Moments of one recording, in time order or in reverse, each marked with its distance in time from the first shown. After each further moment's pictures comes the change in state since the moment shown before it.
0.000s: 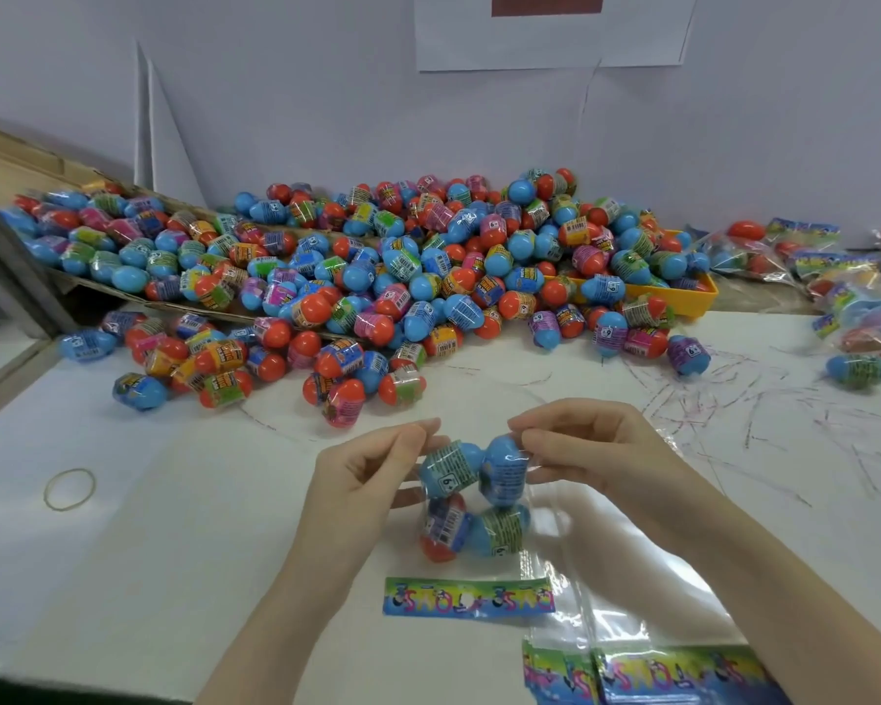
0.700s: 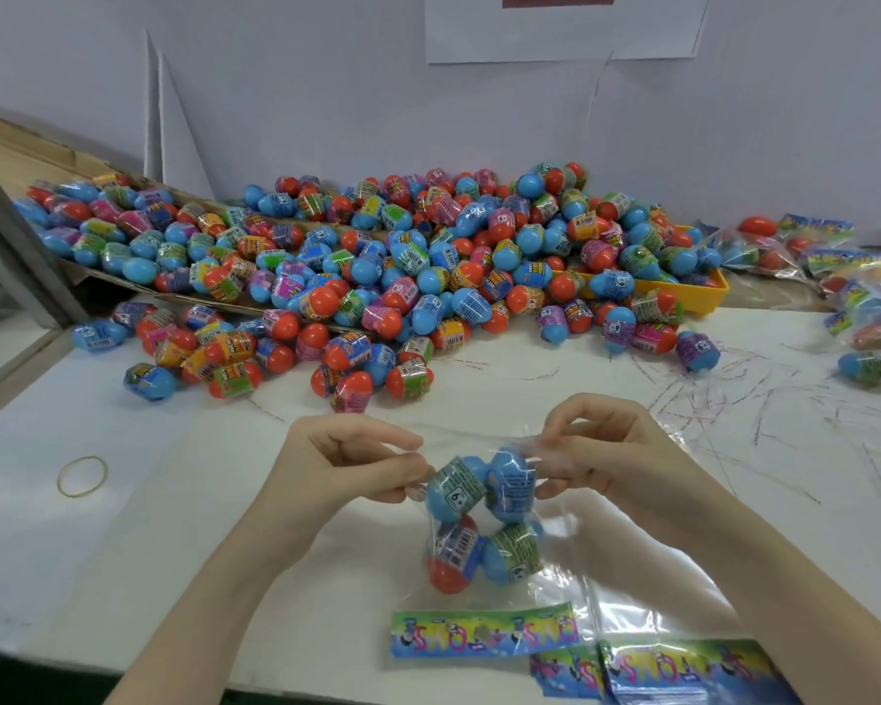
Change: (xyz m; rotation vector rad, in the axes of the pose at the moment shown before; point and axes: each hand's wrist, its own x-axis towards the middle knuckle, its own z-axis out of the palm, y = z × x) left_hand 0.011 0.005 -0.035 0.015 -0.194 0.057; right_hand -0.001 0.001 -0.001 0.114 -0.098 -0.017
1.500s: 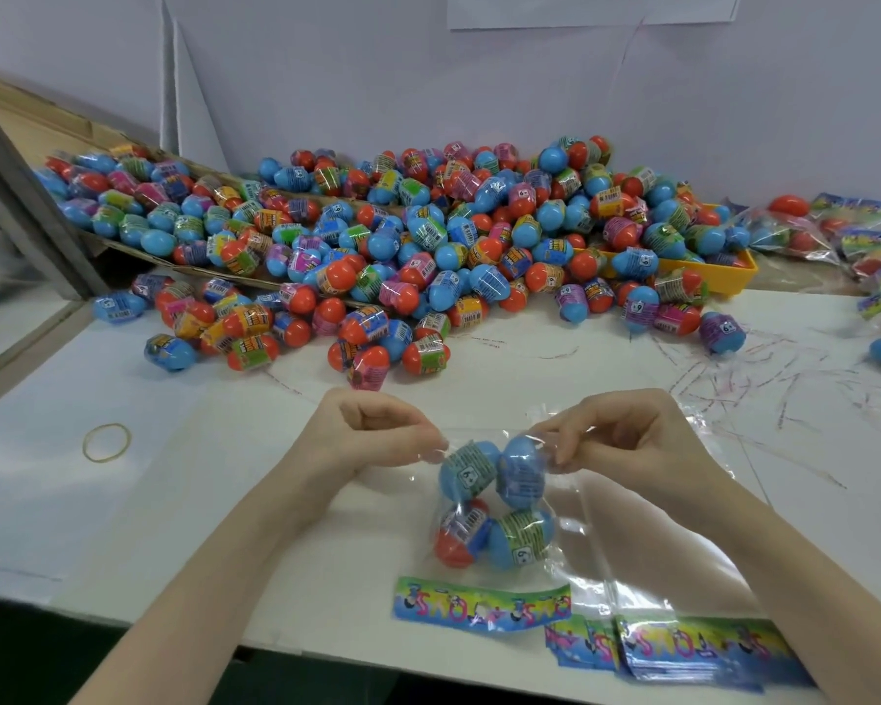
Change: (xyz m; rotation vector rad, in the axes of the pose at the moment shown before) left_hand 0.011 -0.012 -0.011 0.032 -0.145 -0.118; right_hand -0.003 0.007 0.004 -0.276 0.015 -0.181
